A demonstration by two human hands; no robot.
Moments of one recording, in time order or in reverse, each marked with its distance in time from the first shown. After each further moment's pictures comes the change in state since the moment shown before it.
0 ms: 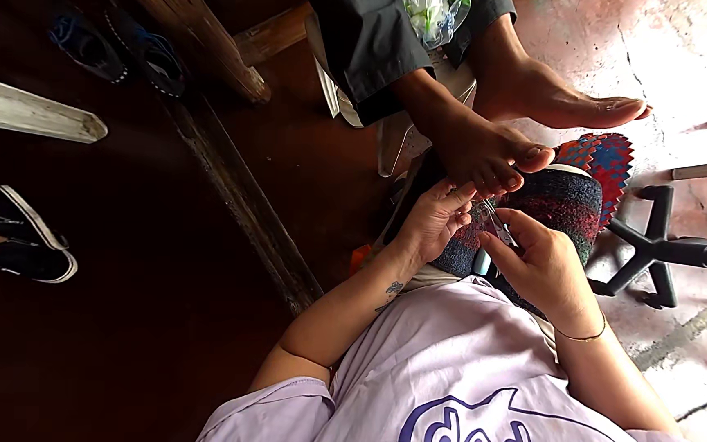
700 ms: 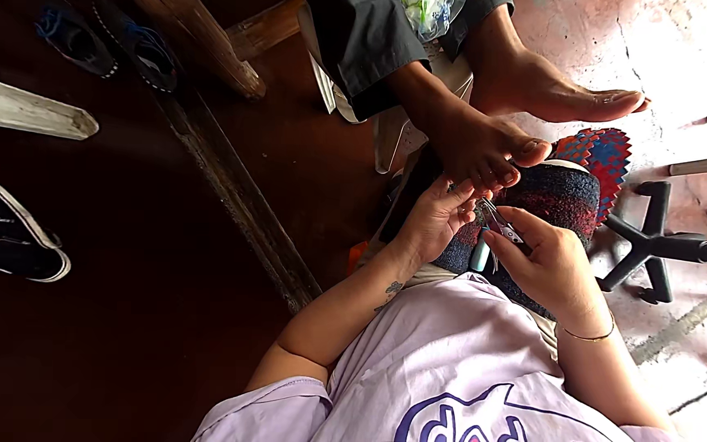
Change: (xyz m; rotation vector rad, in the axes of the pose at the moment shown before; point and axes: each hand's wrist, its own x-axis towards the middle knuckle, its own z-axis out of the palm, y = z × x) left_hand -0.001 -0.008 0.001 -0.044 -0.072 0.032; right_hand -0.003 0.005 -0.009 -0.009 -0.003 -0.046
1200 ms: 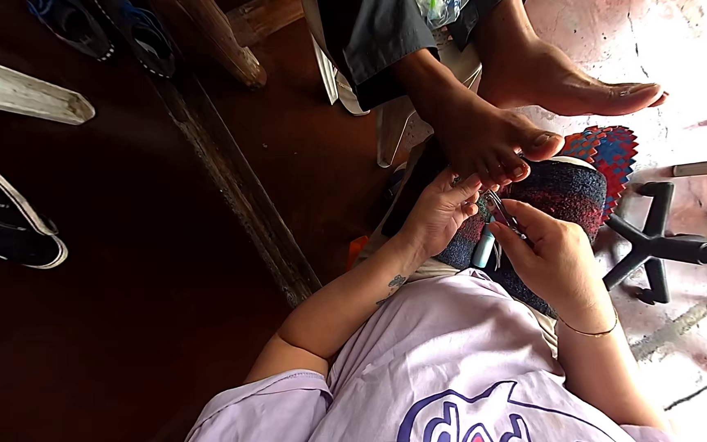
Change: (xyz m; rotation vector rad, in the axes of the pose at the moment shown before) left_hand 0.004 -0.001 0.003 -0.018 0.035 0.019; right_hand 0.004 -0.002 -0.001 -0.091 -0.015 0.000
